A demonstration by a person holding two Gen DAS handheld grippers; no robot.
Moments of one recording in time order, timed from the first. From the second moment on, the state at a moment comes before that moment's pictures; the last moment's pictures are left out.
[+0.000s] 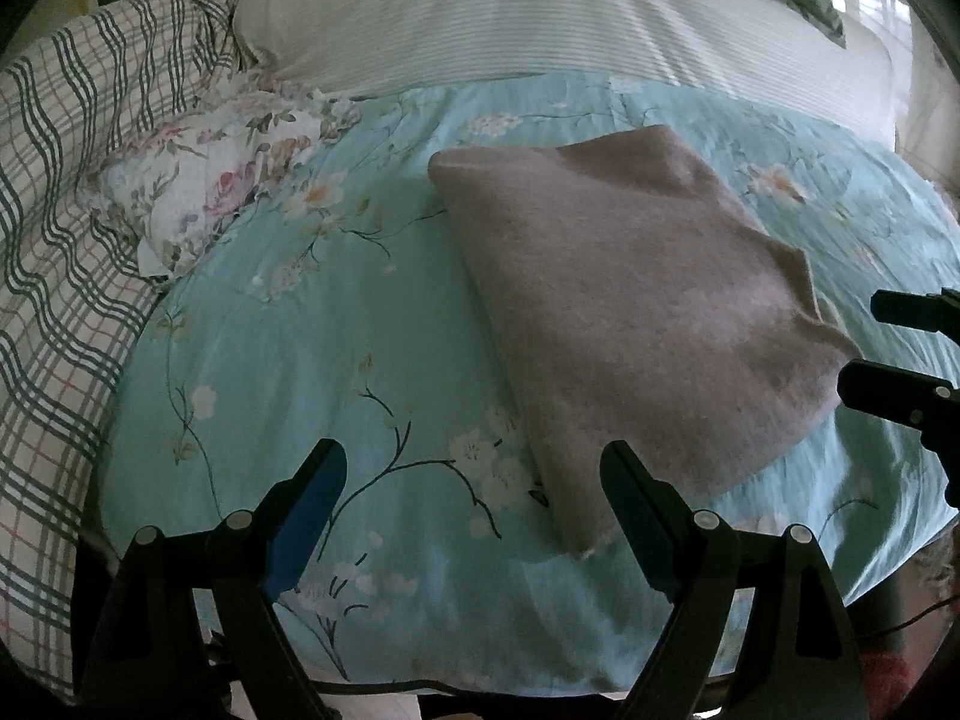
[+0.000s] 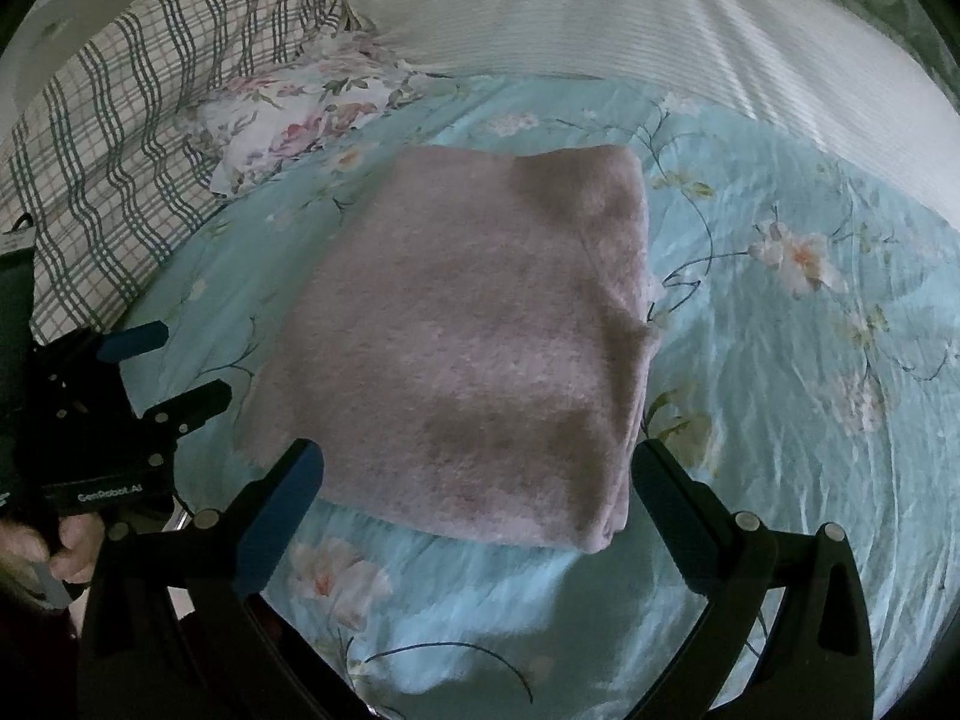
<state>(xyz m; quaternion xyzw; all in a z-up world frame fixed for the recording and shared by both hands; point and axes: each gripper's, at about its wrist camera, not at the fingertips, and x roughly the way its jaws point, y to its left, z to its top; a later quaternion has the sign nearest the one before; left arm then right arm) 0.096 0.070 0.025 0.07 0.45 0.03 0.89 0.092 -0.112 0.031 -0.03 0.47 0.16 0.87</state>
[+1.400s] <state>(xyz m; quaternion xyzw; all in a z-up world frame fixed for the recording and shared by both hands) 0.089 0.056 0.031 0.07 0.45 0.03 0.89 0.087 -0.107 0.028 -0.03 0.47 0.17 0.86</state>
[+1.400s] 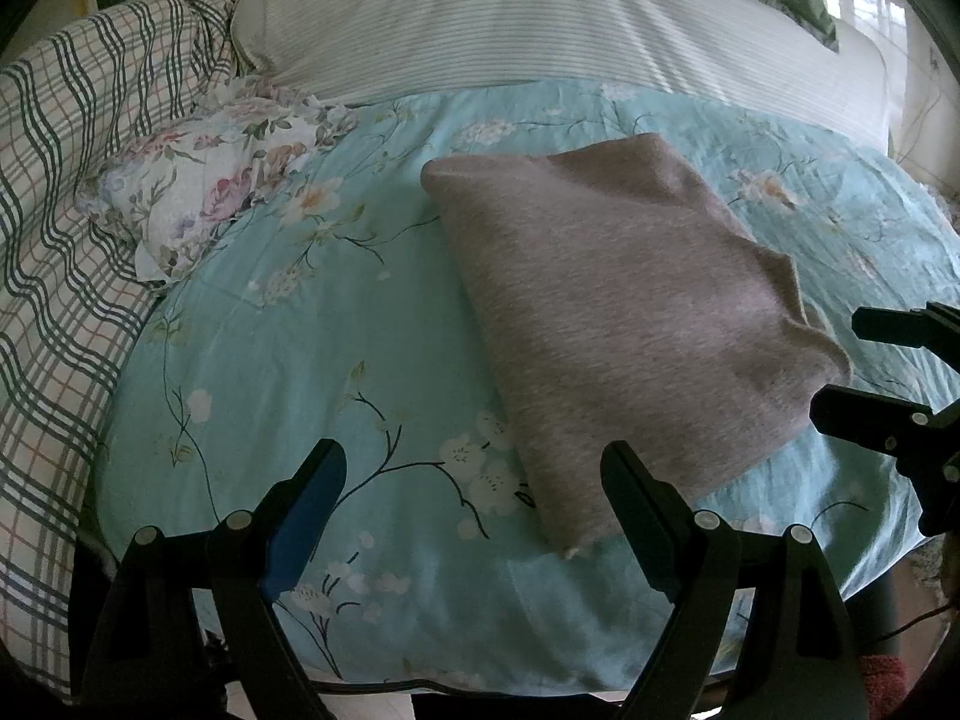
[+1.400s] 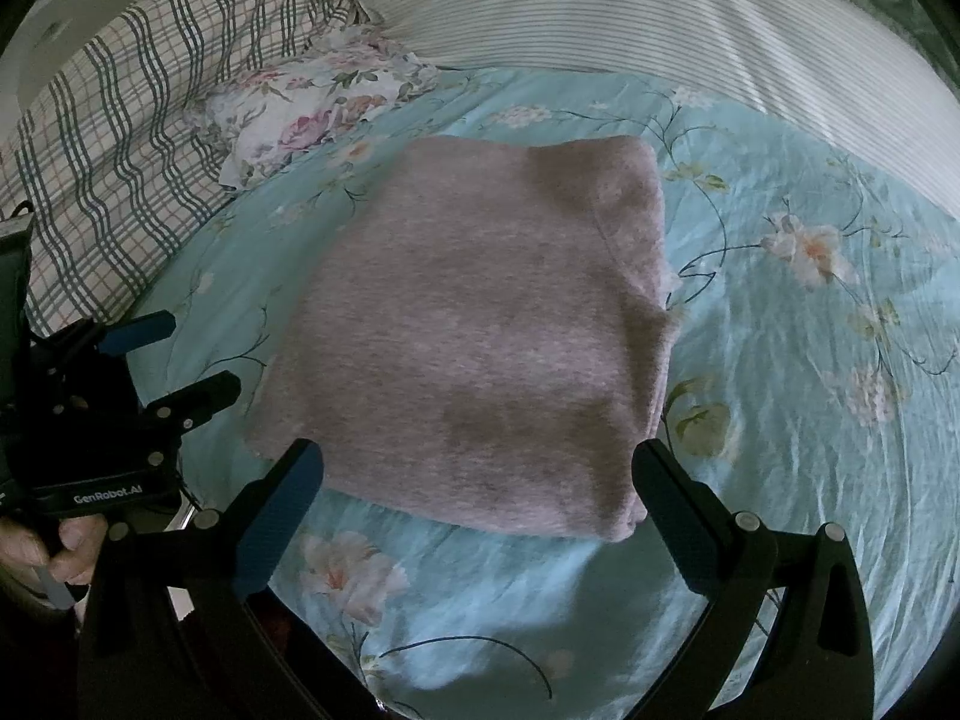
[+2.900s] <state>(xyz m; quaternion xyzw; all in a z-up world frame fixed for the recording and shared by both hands) 0.088 0.049 0.034 0.06 0.44 0.04 0.89 0.090 -0.106 0.034 -0.03 0.47 0.18 0.86</state>
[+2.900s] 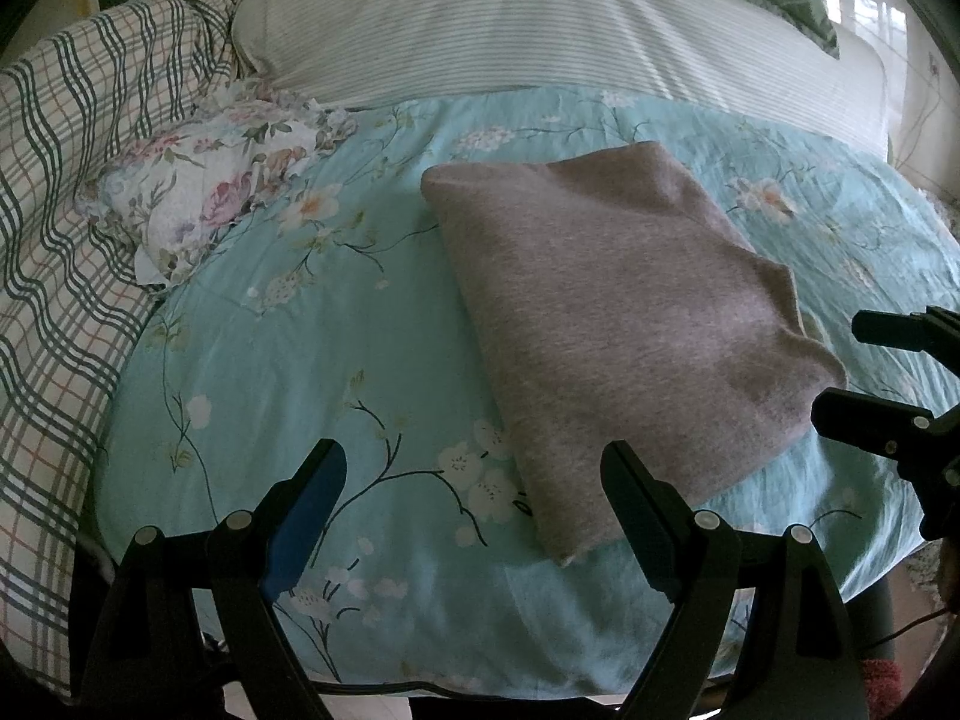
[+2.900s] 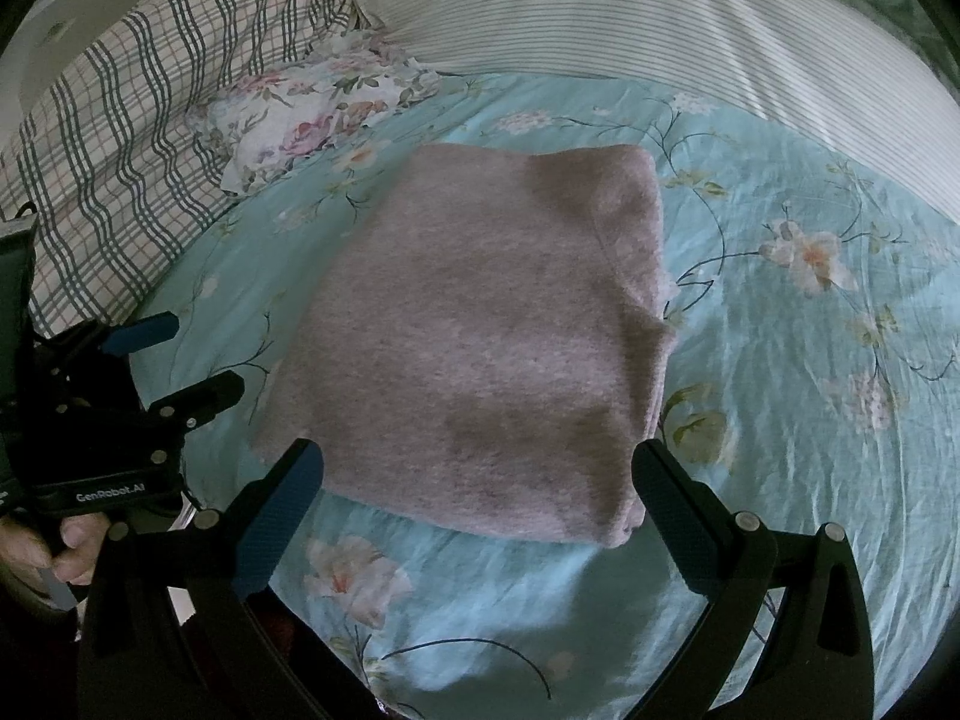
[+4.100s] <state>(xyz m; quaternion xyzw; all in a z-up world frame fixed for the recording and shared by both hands) 0.104 0.051 0.037 0.06 0.44 0.02 0.89 0.113 -0.114 0.038 -0.03 0.47 0.18 0.86</state>
